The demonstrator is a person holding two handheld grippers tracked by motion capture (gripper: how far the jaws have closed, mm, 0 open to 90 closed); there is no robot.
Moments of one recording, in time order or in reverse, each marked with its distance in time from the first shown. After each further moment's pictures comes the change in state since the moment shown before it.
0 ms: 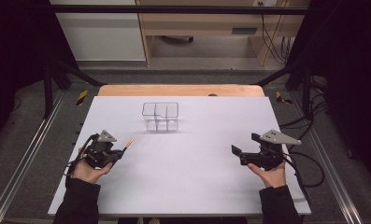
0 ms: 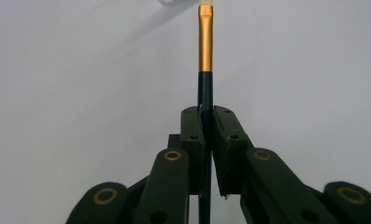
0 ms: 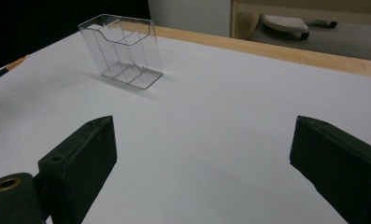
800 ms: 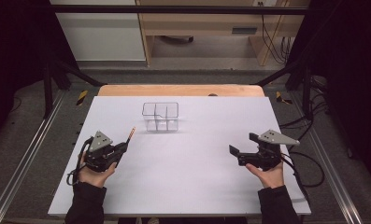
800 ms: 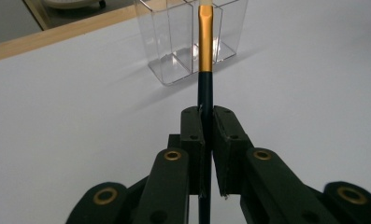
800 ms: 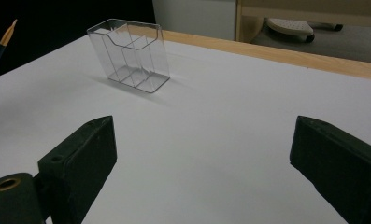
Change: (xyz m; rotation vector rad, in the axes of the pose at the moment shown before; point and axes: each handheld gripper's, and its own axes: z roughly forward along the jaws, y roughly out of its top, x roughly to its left) left arm -0.023 -0.006 -0.009 -0.313 0.053 -0.057; right arm 0.006 0.001 0.002 -0.011 0.020 0.003
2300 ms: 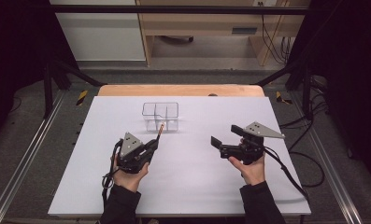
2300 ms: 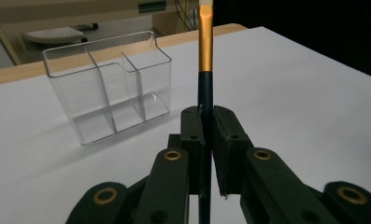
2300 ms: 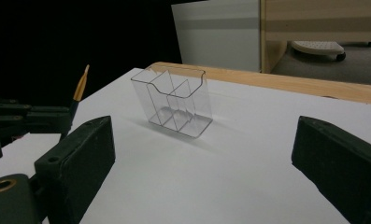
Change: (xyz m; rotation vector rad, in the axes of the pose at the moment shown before) left arm -0.080 0.028 0.033 -0.164 -0.071 -0.067; right arm 0.040 0.030 0.025 -0.111 0.093 0.076
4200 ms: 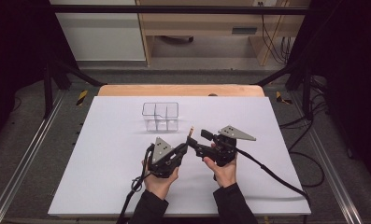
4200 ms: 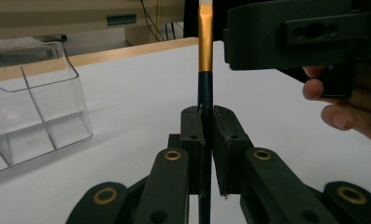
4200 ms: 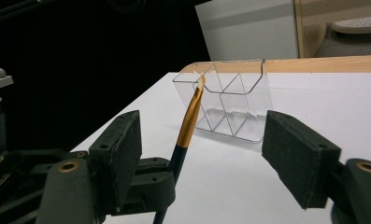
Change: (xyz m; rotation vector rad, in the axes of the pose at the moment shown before) left arm -0.064 -0.002 0.042 -0.058 -0.086 -0.004; right arm 0.038 -0.020 0.050 -0.019 0.097 0.136
